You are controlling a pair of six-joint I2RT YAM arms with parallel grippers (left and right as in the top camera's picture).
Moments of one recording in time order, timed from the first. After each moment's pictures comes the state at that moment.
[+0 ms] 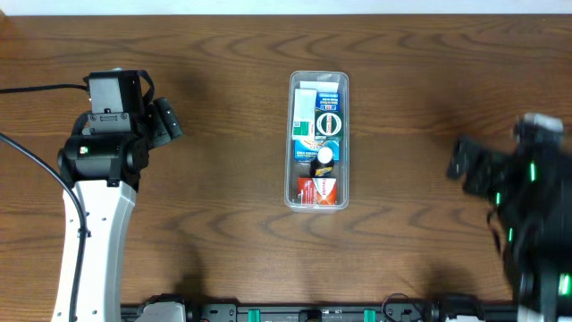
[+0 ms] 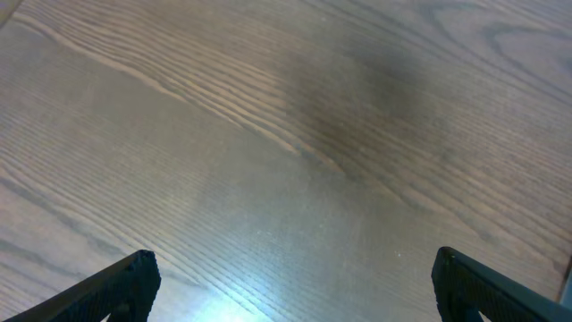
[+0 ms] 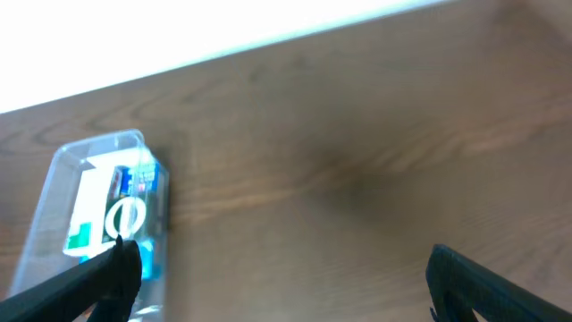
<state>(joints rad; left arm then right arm) 0.02 1.29 1.29 -0.94 -0.26 -0.33 -0.04 0.75 1.01 -0.81 0.05 0.22</state>
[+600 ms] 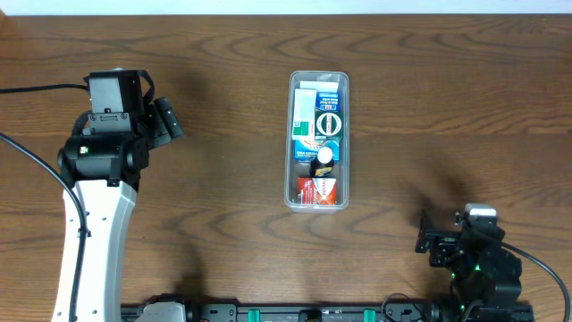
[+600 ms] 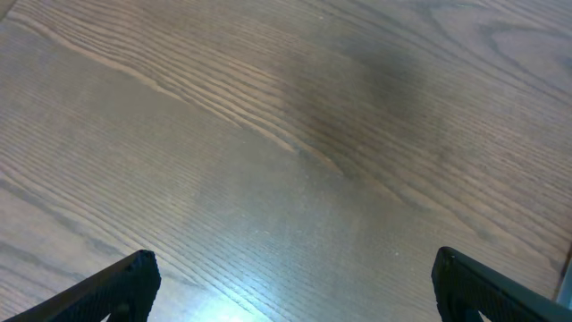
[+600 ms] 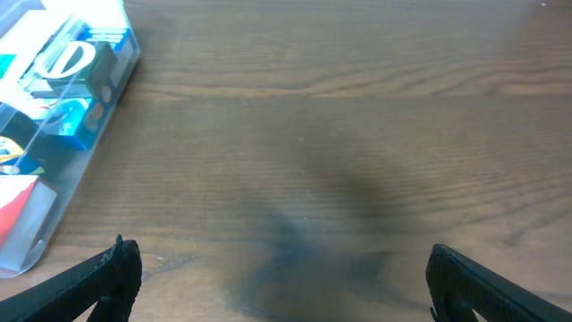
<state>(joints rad) 0.02 1.29 1.29 -0.94 -0.25 -0.33 -0.04 0.02 0.31 -0.78 -0.01 0.03</state>
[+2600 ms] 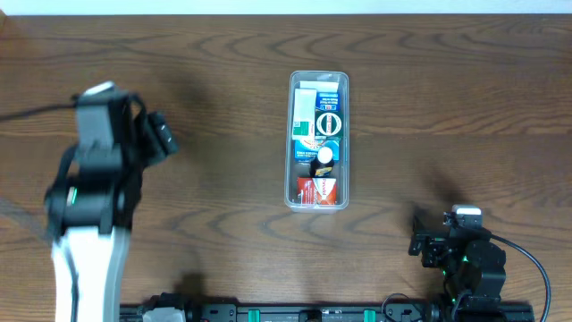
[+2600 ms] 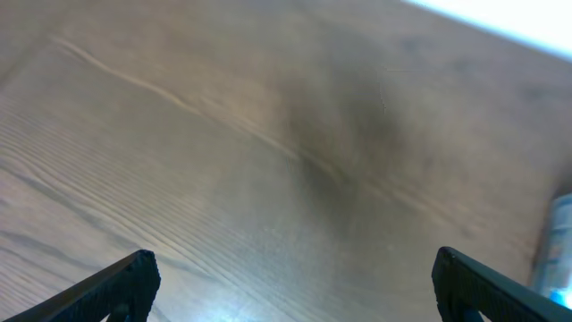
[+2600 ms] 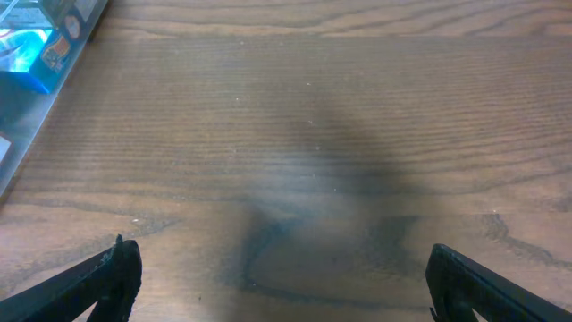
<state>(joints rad) 0.02 1.05 1.22 -0.97 -0.27 -0.33 -0.04 0.02 0.18 -0.76 -0.01 0.02</state>
